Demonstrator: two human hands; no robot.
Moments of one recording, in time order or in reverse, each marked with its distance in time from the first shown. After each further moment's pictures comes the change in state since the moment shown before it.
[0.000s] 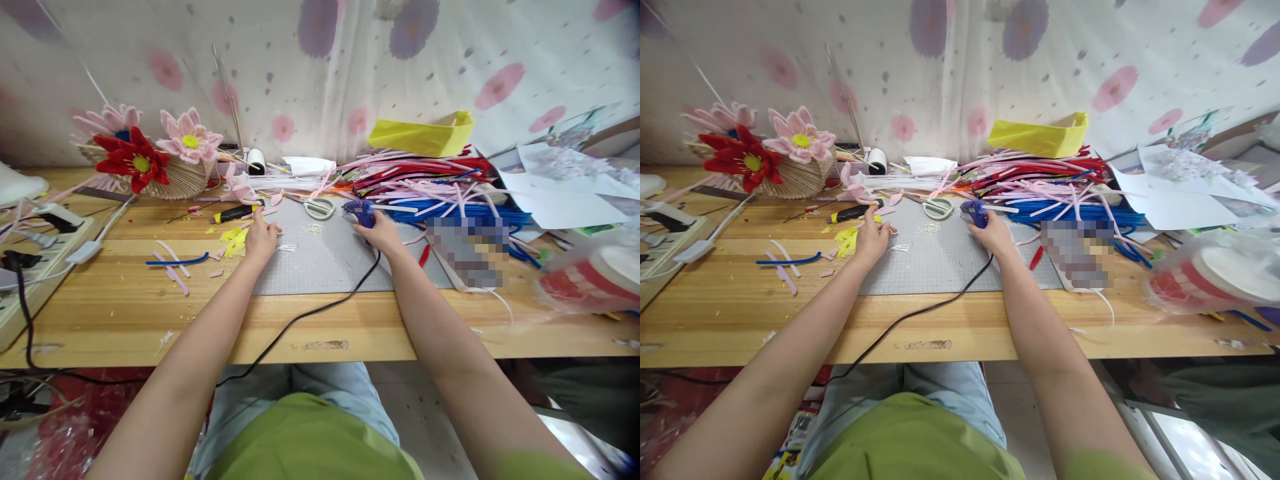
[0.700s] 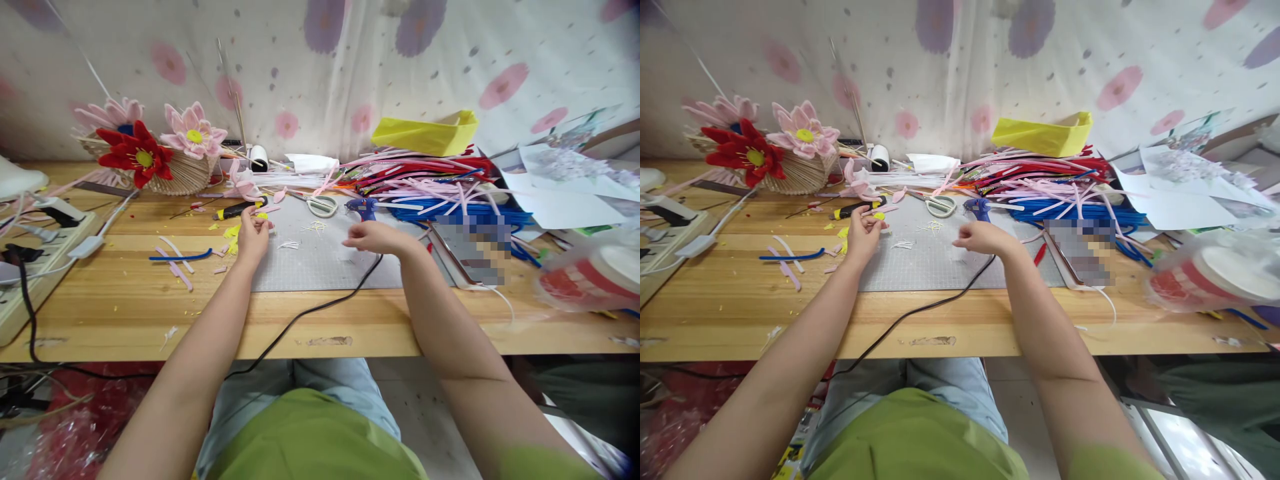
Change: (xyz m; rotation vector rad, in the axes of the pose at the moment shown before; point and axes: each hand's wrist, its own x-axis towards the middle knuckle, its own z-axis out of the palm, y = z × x) left_hand -0.002 -0.026 -0.006 -0.464 0.107 -0.004; right_hand -0.029 -0.052 -0.041 -0.245 -0.579 -0.346
